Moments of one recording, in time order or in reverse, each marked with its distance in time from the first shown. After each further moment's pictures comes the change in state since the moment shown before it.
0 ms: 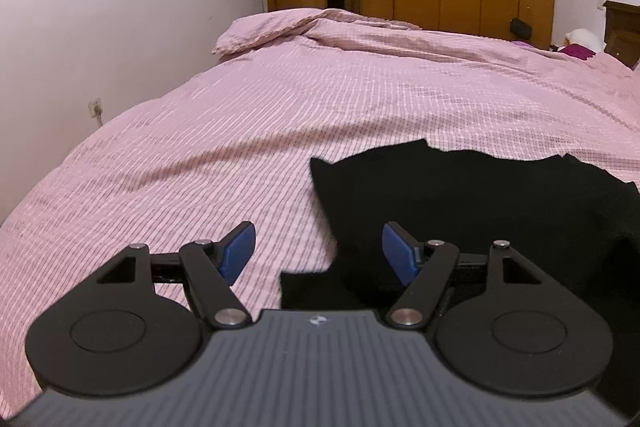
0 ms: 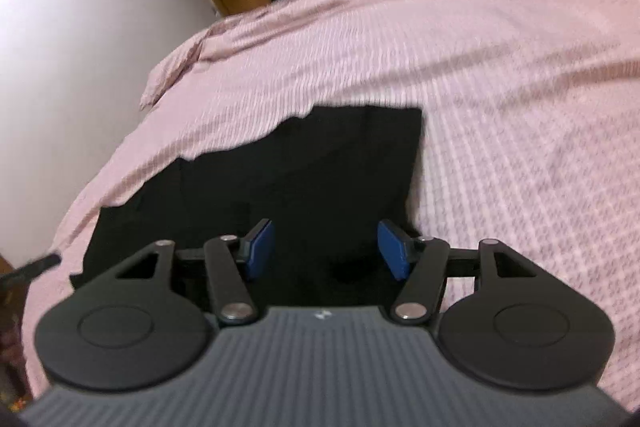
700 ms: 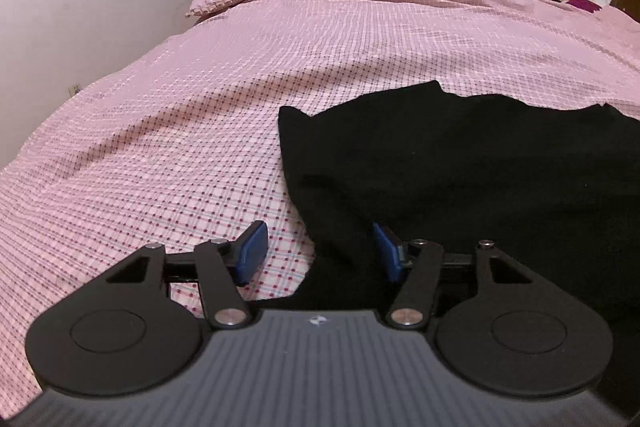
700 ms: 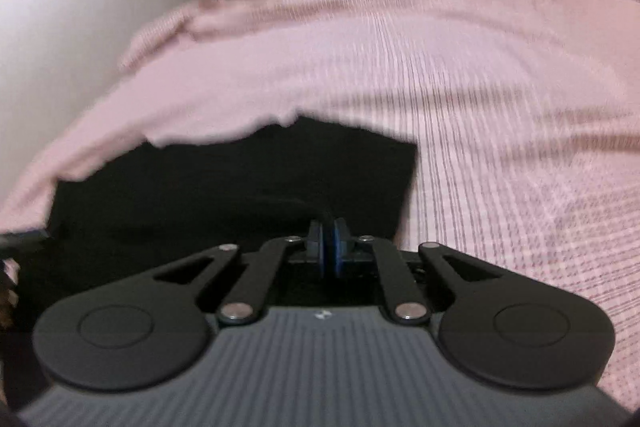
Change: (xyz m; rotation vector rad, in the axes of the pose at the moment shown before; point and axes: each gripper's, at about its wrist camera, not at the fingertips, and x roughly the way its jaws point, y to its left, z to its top) left arm 0.099 -0.020 -0.016 0.055 0.116 0.004; right arm 0.046 0.010 0.017 -0.181 0.032 -0.147
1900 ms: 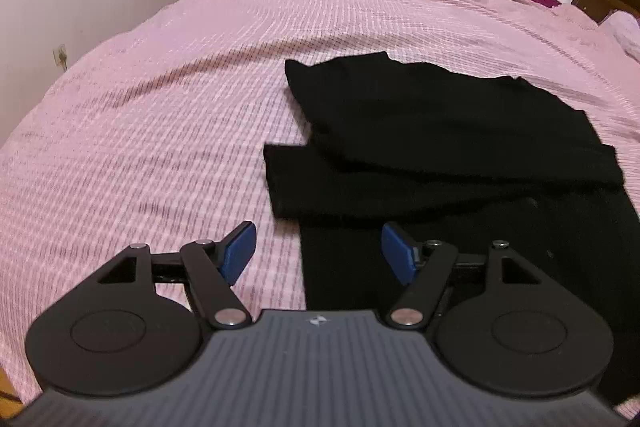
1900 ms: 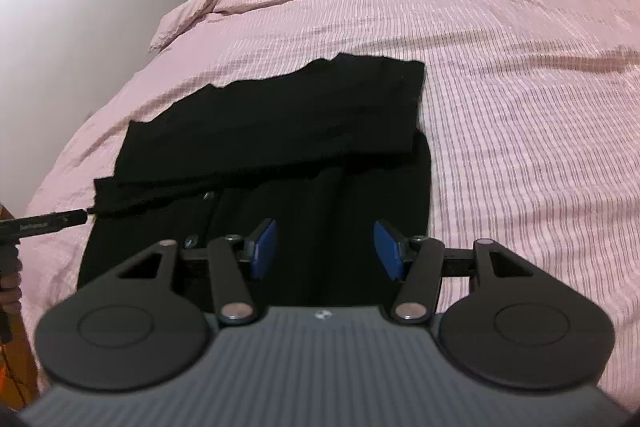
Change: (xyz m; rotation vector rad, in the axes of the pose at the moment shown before) left arm -0.154 0.039 -0.052 -0.039 0.103 -0.149; right arm -0.144 0.042 -0.080 0.050 0.039 0.064
